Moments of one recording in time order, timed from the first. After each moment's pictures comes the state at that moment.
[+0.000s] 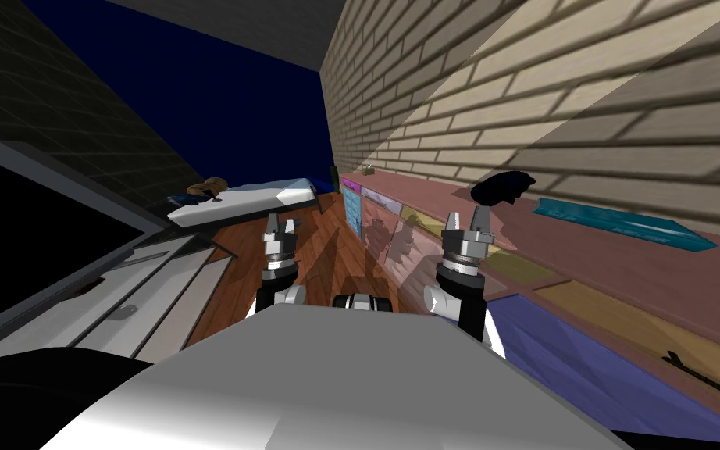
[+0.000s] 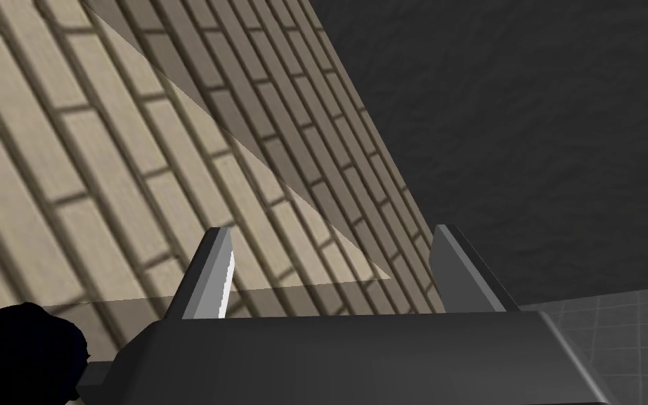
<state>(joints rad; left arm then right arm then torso) 0.54 -0.01 0.00 -2.25 0.01 -0.58 -0.11 0.46 0.03 -0.07 -2.30 0.06 -0.58 -0.01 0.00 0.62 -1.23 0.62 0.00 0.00</state>
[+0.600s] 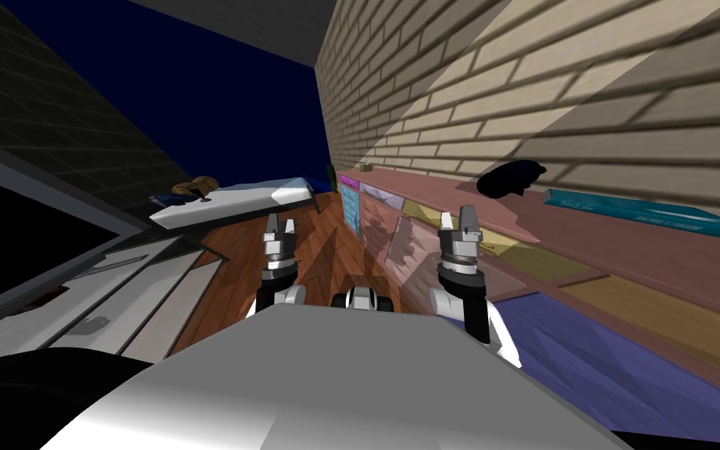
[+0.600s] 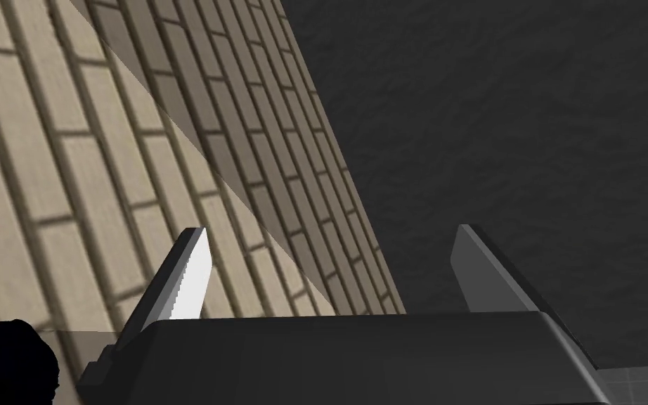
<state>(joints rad) 0.54 -0.01 0.00 -2.25 0.01 -0.58 -0.11 0.46 -0.09 -0.07 -2.29 0.13 -0.58 0.02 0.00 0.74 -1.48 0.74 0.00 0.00</state>
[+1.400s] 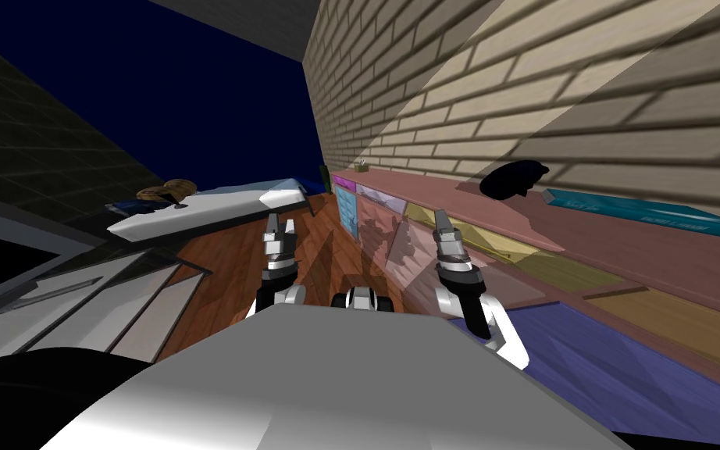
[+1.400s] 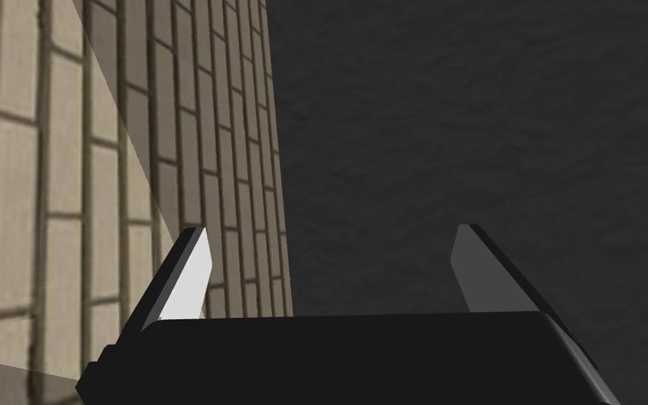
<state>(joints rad) 0.54 -0.01 0.00 -2.25 0.01 -0.58 -0.11 0.43 -0.16 -0.10 -2.28 0.35 -0.58 0.12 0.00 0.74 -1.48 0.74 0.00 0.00</state>
